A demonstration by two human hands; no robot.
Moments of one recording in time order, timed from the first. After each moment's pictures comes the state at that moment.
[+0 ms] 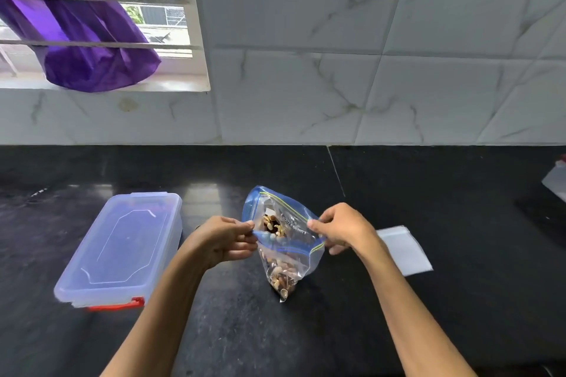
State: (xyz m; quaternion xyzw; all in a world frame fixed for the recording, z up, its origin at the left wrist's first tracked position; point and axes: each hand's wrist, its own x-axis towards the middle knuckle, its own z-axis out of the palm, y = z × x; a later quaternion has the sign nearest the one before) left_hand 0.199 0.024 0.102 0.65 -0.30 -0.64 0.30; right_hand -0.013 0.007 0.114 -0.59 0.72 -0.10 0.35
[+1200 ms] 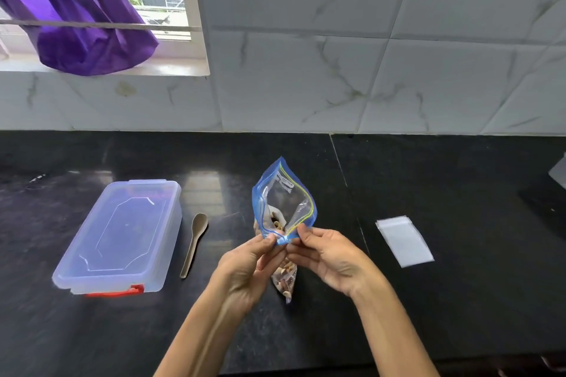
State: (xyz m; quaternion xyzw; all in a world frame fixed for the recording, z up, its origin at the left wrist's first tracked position) left_hand 0.142 0.085 0.103 0.47 -0.03 -0.71 0.52; right_hand 0.011 0.061 0.095 -0.26 0.48 -0.38 0.75
